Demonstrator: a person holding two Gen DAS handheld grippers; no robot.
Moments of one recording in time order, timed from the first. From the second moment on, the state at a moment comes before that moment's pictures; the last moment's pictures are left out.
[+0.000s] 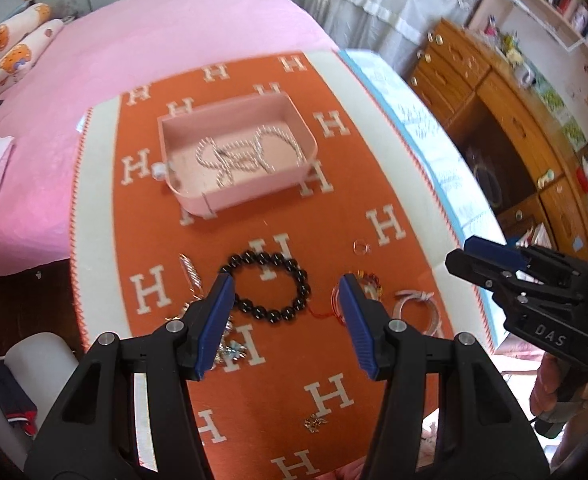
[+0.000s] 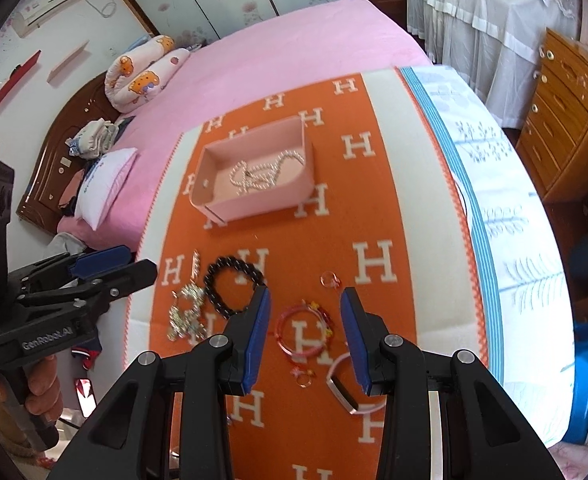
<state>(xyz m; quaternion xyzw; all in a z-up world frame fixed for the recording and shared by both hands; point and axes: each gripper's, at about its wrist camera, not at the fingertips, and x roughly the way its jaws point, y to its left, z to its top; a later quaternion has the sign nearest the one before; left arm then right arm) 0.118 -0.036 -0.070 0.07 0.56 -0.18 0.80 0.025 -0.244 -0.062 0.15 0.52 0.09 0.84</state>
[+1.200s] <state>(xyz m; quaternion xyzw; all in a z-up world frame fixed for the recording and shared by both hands) 0.174 -0.104 -0.226 0.13 0.65 -0.13 0.74 0.066 -0.180 -0.200 -0.02 0.59 0.09 0.81</state>
